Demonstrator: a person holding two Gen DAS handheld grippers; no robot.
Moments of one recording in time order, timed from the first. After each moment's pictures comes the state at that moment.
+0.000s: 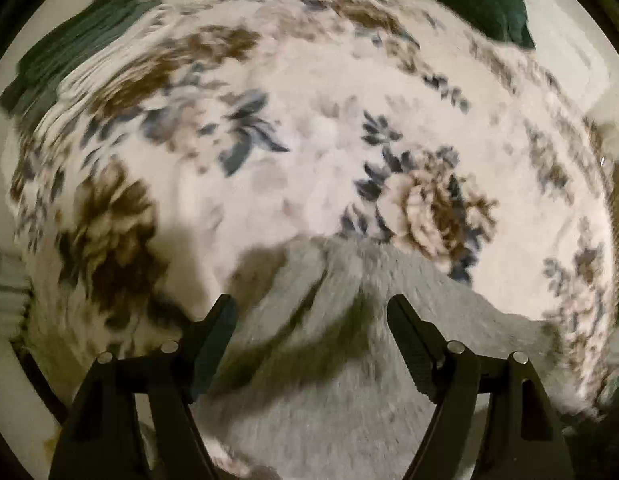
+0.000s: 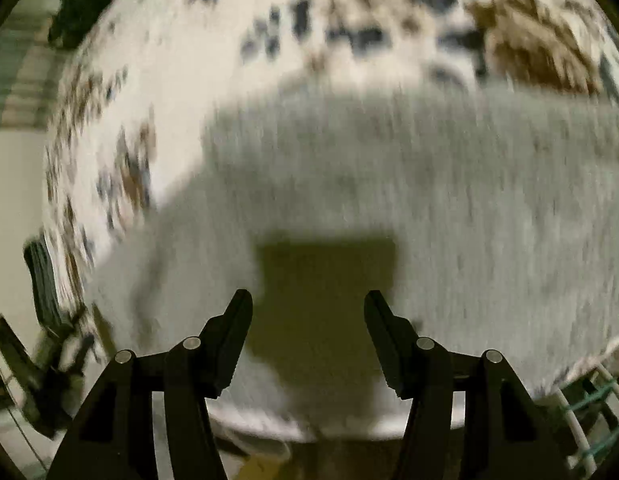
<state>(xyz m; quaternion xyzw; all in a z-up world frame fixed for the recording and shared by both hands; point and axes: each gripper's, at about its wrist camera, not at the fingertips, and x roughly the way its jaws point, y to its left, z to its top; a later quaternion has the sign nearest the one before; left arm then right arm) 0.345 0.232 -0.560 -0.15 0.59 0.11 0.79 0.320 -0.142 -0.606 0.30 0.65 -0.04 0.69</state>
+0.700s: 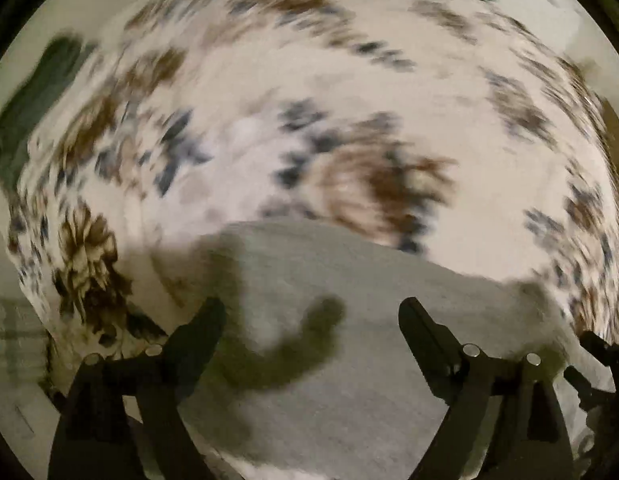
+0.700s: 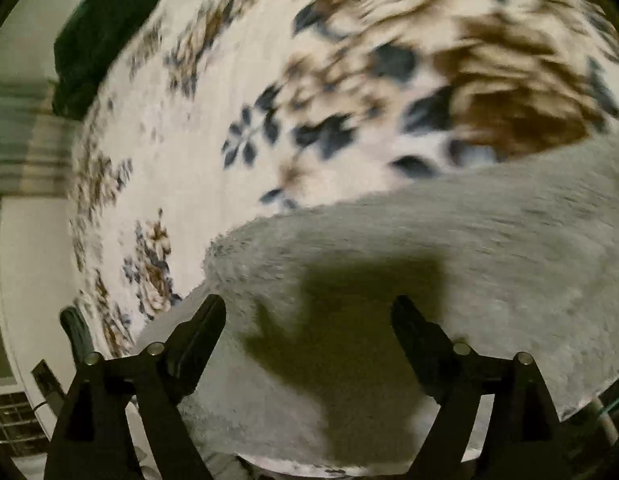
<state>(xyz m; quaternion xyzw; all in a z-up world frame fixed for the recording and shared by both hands) 0.355 0.153 -0.528 -0.07 0.60 0.06 0.79 0.318 -0.242 -0.611 0.38 0.59 -0.05 0.71</state>
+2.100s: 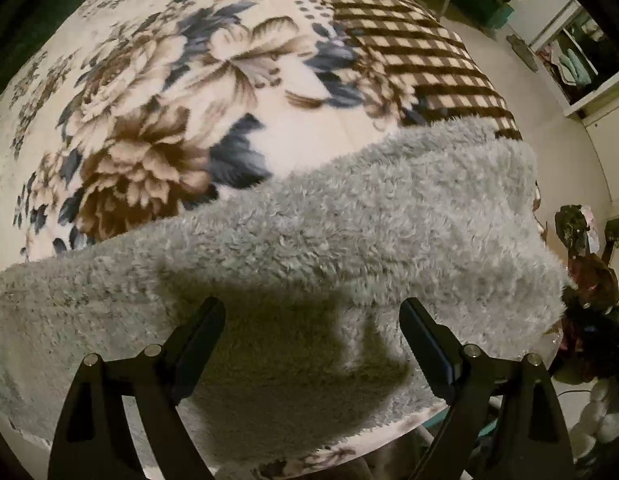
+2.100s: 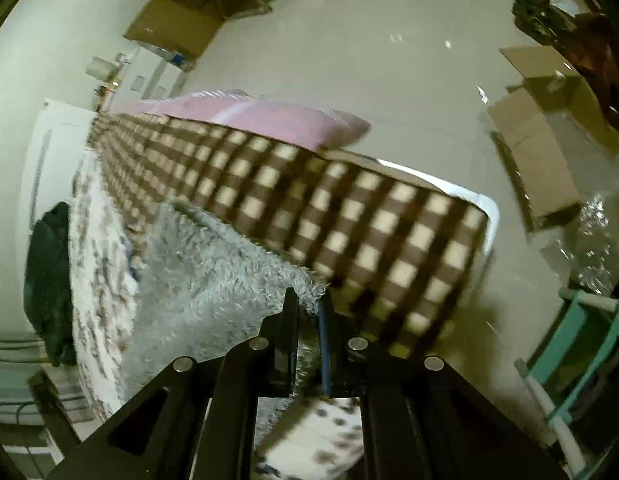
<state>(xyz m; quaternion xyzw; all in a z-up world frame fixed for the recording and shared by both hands) 0.226 -0.416 -0.582 0.17 0.63 -0.25 0.71 -0.021 -0.706 -0.667 0.55 0.41 -0.31 0.66</state>
